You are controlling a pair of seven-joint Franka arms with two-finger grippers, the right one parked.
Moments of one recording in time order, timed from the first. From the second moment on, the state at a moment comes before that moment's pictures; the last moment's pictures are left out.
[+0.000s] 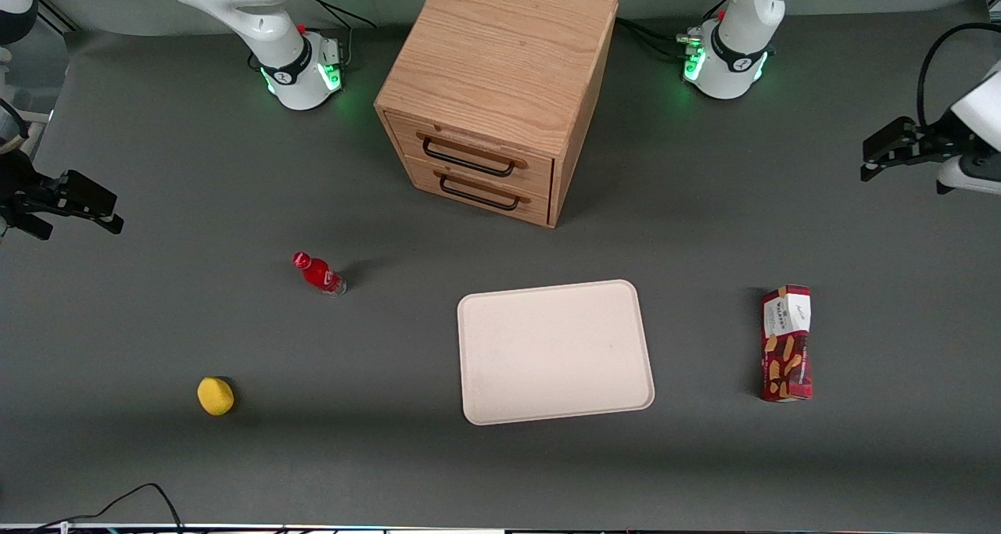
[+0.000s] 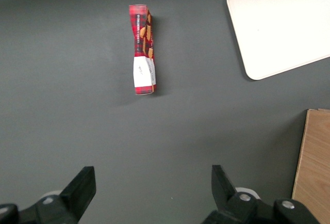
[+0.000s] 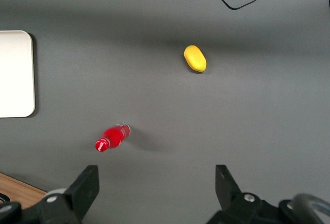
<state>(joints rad) -0.03 -0.08 0.03 -1.68 -0.01 1.61 0.21</state>
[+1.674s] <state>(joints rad) 0.00 0.74 0.03 -1.48 0.05 2.17 0.28</state>
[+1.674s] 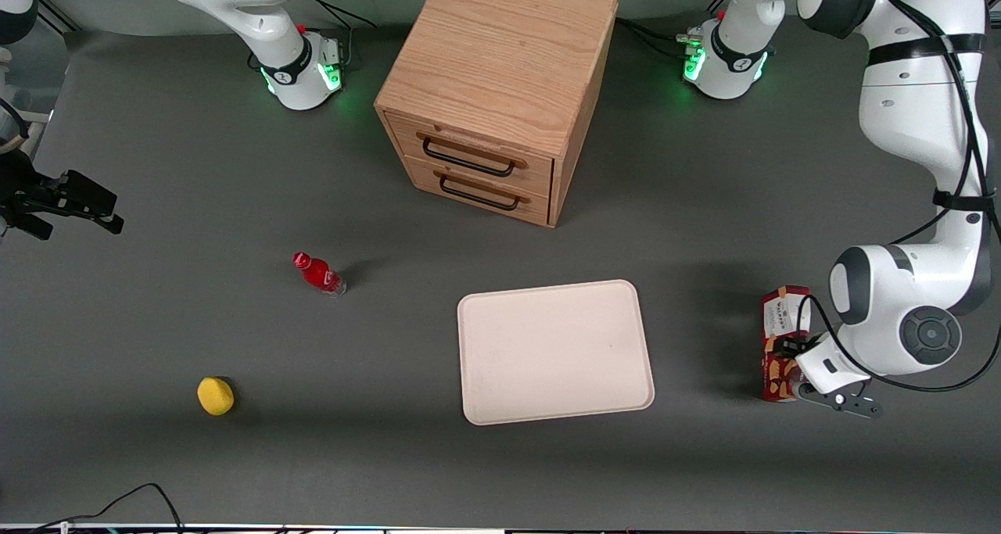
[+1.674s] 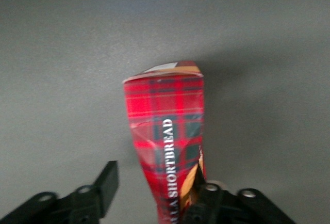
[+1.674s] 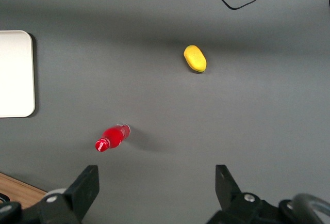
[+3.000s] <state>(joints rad) -0.18 0.53 -0.11 -1.27 0.05 1.77 -0.40</state>
